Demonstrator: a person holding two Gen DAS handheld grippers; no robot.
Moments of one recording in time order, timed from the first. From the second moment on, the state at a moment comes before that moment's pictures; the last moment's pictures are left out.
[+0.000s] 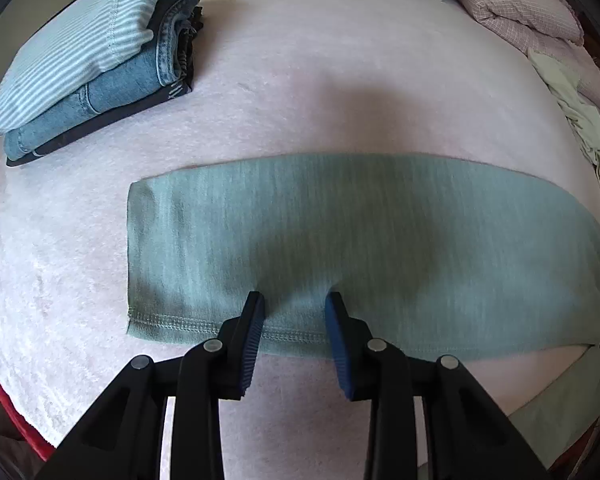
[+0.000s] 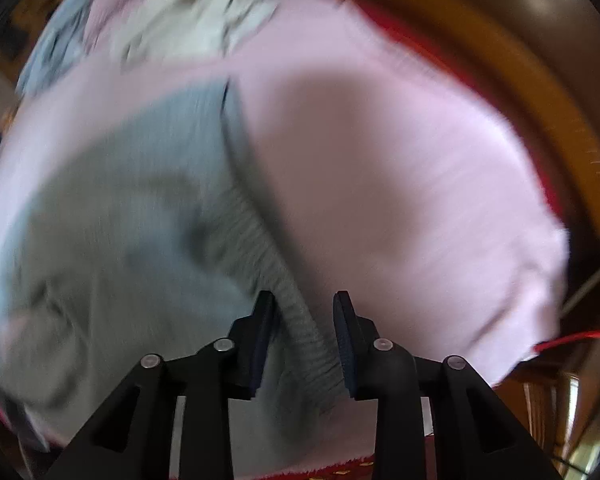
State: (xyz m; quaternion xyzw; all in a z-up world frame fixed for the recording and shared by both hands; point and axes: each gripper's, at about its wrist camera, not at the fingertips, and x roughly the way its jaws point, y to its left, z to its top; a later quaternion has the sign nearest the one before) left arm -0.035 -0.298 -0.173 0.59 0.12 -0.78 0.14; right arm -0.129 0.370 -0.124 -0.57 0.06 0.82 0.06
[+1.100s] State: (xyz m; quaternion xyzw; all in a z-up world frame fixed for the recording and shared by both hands) left arm 0.076 -0.300 -0.126 0.53 0.13 -0.83 0.10; right arm -0.154 0.259 -0.081 -0.52 0.07 0.83 -0.20
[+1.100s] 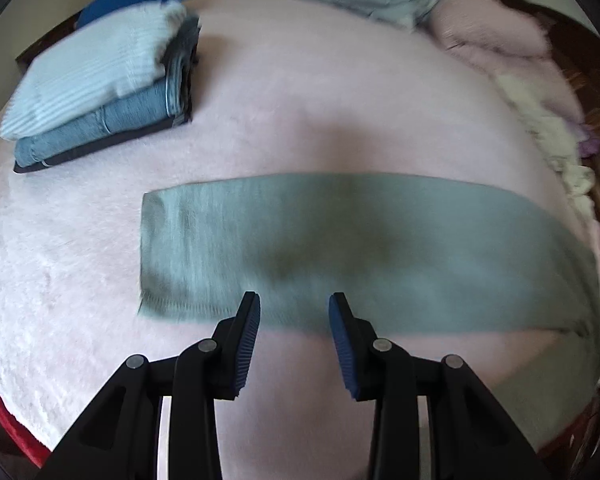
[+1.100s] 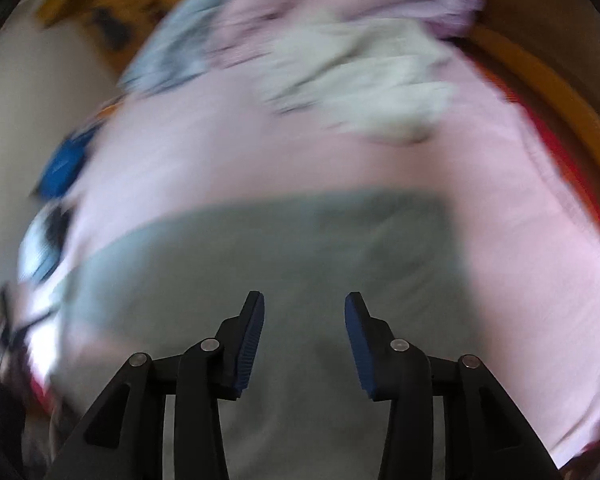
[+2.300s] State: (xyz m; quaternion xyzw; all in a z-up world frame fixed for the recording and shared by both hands) left arm 0.160 -0.192 -0.068 0.50 0.11 -0.86 0.03; right arm -0.012 0.196 -0.083 -0.55 0.09 0.77 -0.31
